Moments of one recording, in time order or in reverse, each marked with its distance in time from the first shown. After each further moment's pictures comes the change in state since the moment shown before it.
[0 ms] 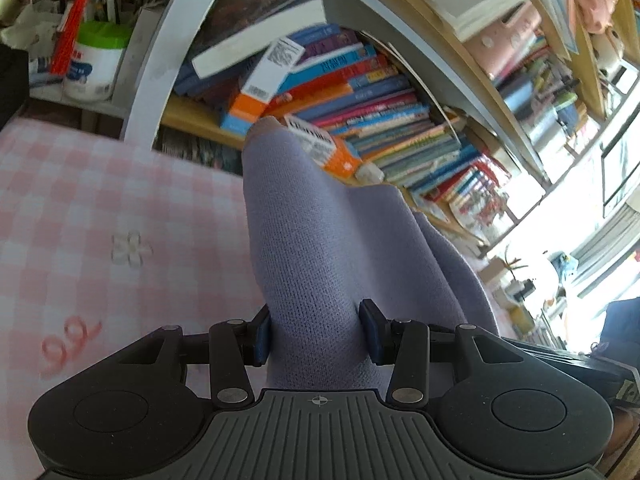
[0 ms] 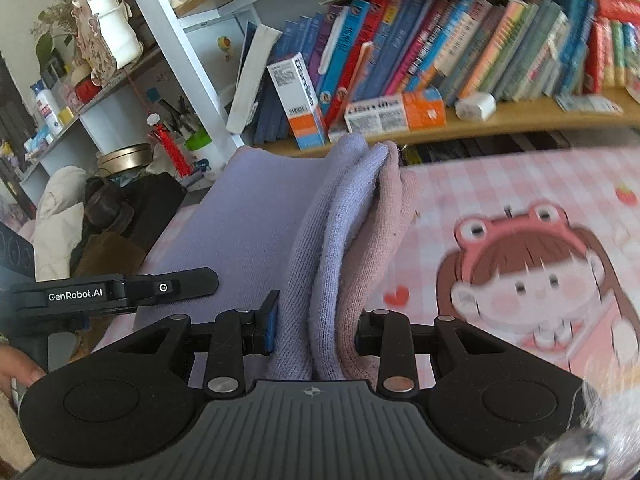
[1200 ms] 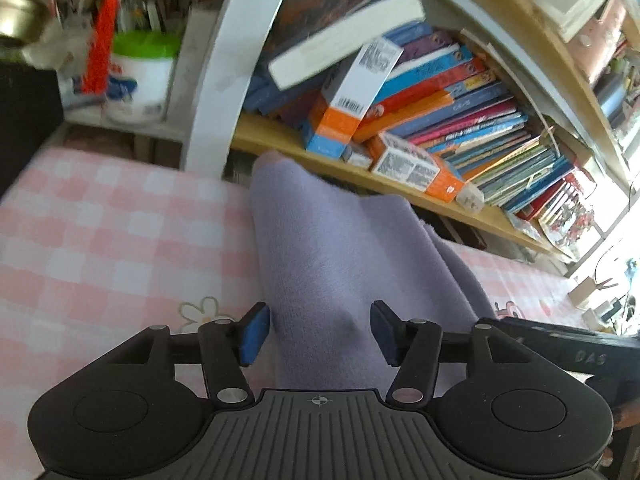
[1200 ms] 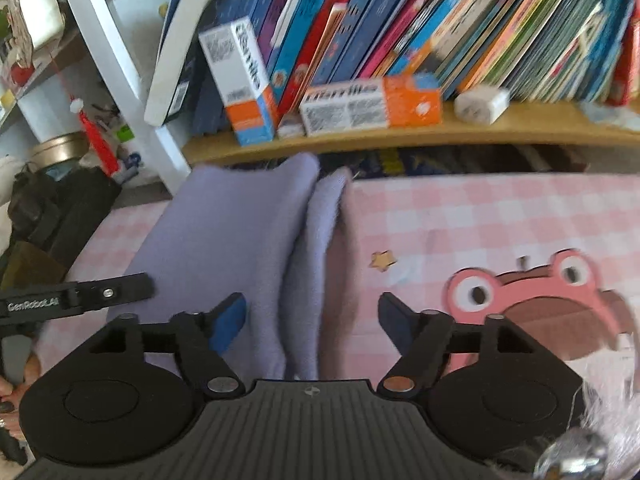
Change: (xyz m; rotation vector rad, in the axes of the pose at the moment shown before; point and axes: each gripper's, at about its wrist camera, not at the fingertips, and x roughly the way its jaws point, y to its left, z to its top) left arm 0.046 0.044 0.021 0.058 -0.049 0.217; right arm 0.097 -0.043 0.034 -0.025 0.010 -0.095
